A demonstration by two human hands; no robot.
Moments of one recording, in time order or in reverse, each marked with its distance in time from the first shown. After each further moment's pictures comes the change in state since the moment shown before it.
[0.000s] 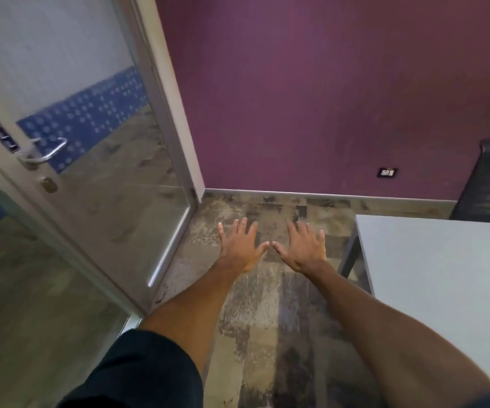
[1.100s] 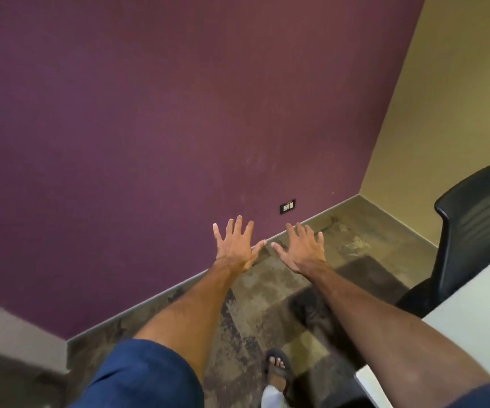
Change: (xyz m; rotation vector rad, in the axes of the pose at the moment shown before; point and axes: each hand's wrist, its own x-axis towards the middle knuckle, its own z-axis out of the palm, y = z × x) left_hand 0.647 0.200 -0.040 0.057 -0.091 0.610; right_hand 0.515 0.261 -0.058 0.054 0.064 0.655
